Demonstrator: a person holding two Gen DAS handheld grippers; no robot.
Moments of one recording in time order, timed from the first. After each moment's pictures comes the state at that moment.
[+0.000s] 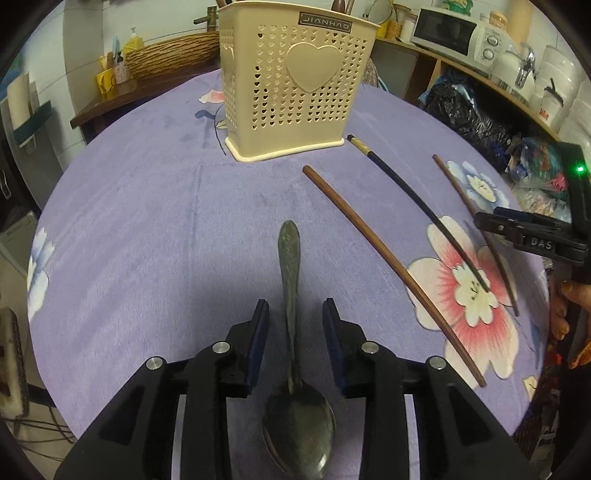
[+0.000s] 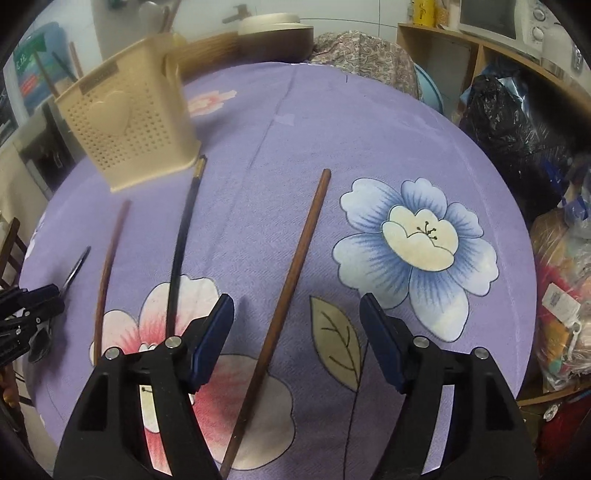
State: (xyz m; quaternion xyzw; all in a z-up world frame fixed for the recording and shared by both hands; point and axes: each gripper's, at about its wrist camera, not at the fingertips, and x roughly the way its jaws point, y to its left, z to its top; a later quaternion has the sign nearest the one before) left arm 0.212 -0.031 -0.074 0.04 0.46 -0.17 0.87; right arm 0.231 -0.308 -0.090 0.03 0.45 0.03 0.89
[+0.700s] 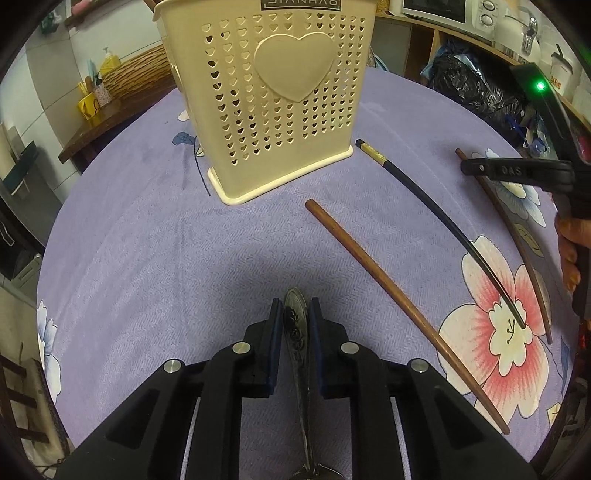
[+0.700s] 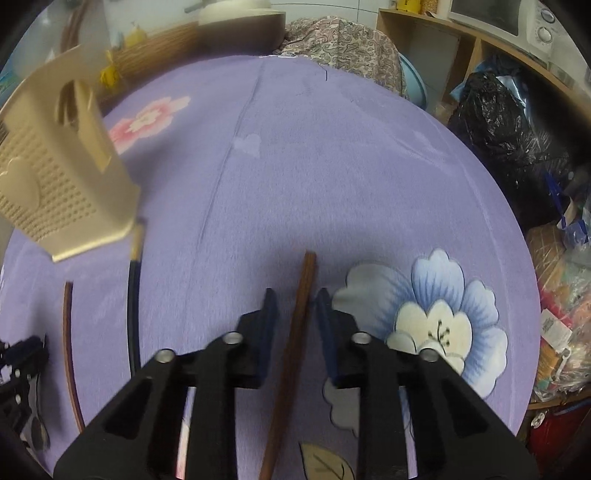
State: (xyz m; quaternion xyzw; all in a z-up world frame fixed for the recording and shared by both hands) left arm 0.260 -0.055 -0.073 0.11 0.47 -0.17 0.86; right arm 0.330 -0.308 -0.091 0.03 0.48 -0.03 0.87
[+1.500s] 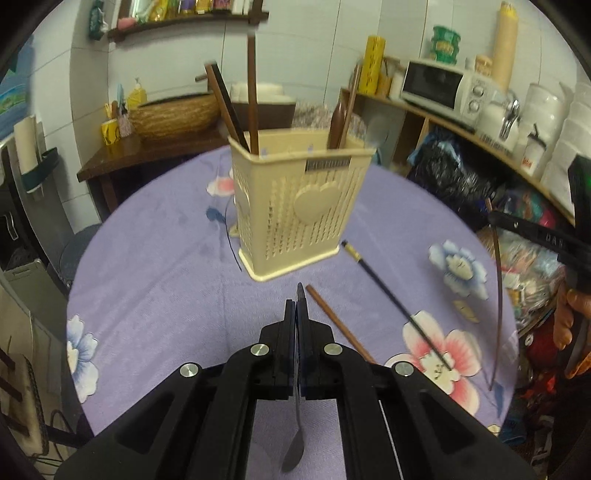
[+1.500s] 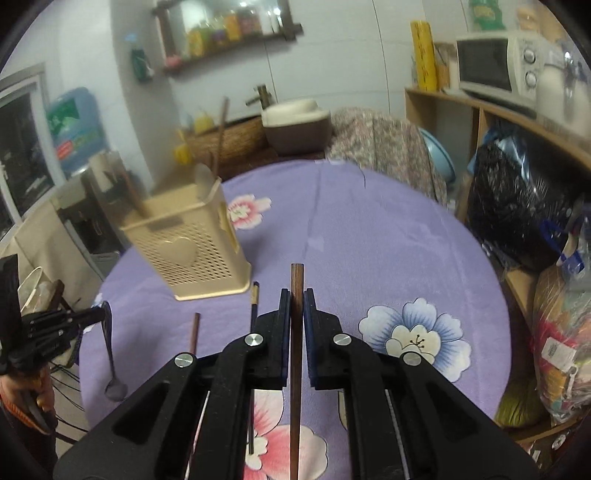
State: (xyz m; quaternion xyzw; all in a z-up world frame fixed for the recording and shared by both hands) left arm 0.219 -0.012 0.018 0.02 0.36 -0.19 0.91; right arm 0.213 -0.309 0.031 0.08 0.32 0.08 0.94
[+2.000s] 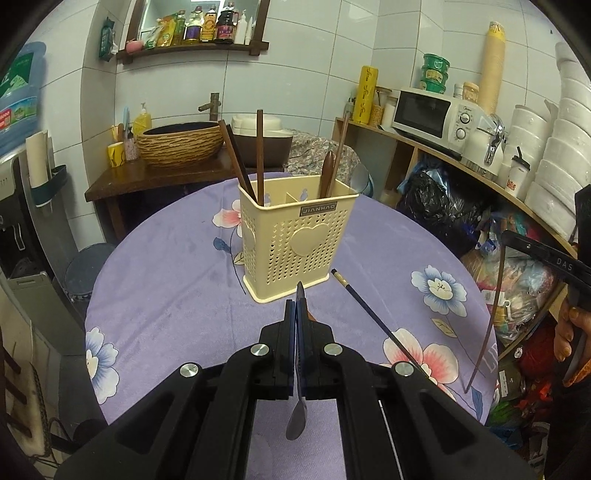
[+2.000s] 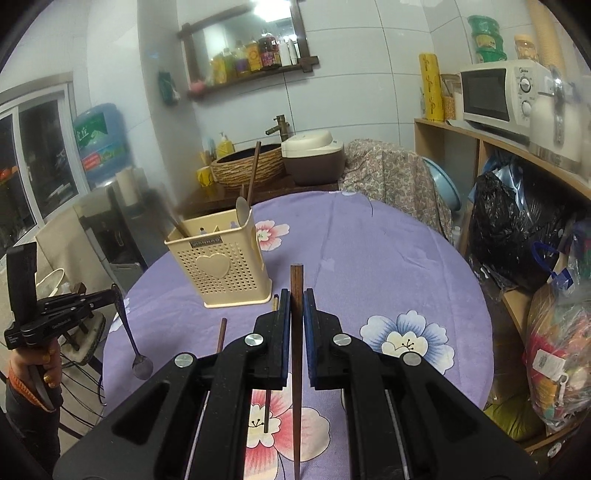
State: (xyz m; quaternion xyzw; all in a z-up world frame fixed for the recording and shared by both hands) left arm 0.196 0.001 0.049 0.00 0.31 -0.20 0.93; right arm 0.161 -0.318 0.068 0.07 0.27 0.10 0.96
